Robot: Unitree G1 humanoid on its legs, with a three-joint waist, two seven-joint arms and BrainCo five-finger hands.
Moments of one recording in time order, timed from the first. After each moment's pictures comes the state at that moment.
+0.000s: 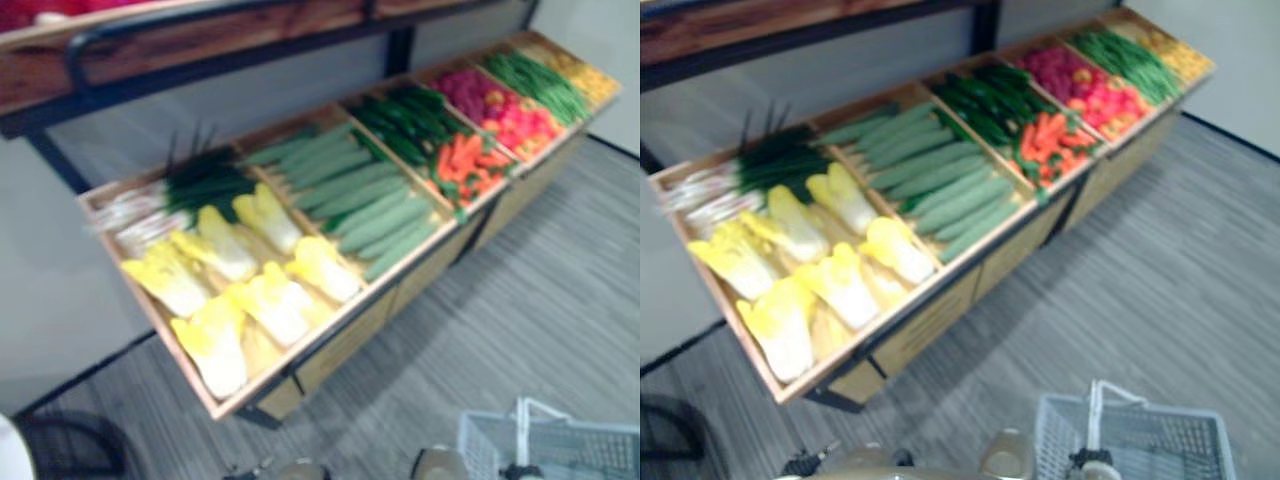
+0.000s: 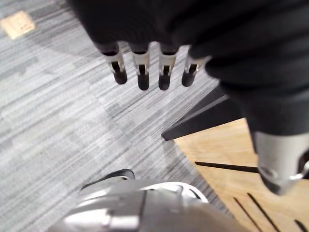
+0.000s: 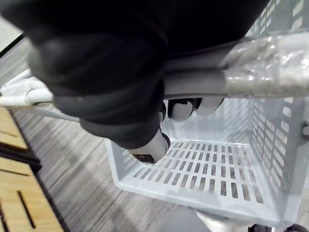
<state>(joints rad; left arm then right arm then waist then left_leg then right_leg) 0.14 0.10 0.19 1.02 0.13 0.03 0.19 0.06 -0.13 -0.42 1.04 -0.14 0.05 -0.16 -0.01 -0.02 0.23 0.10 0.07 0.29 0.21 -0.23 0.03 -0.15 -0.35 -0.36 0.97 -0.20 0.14</state>
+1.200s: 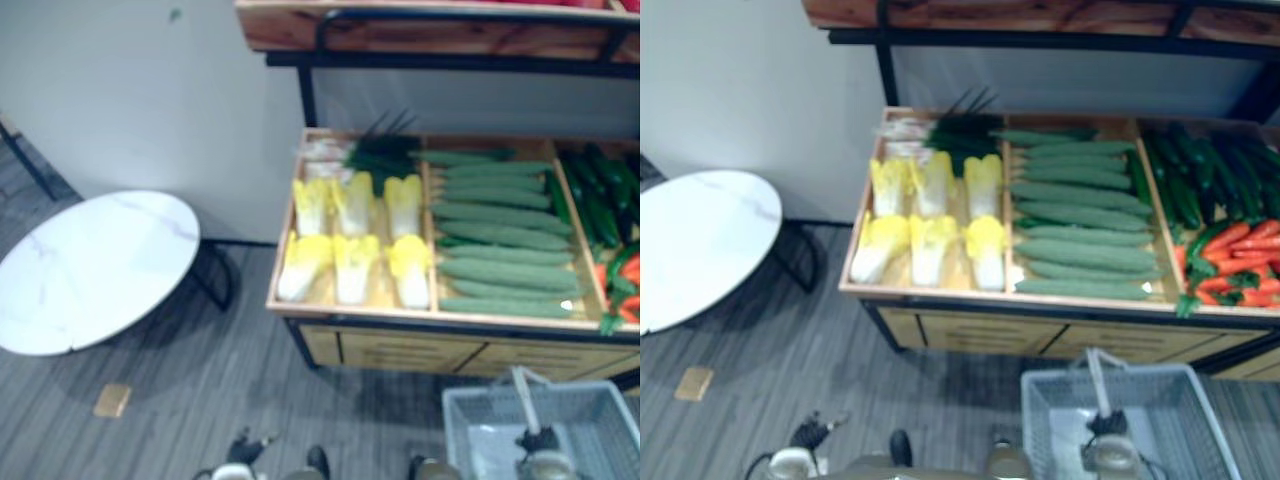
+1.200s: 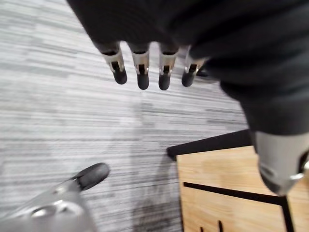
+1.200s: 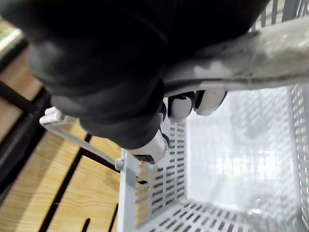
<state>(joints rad) 0.10 0.16 0.07 0.83 0.14 0.00 0.15 0.08 -0.22 -0.33 0.75 -0.32 0.05 -0.16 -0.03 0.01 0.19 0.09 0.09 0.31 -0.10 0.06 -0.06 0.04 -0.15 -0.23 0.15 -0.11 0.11</state>
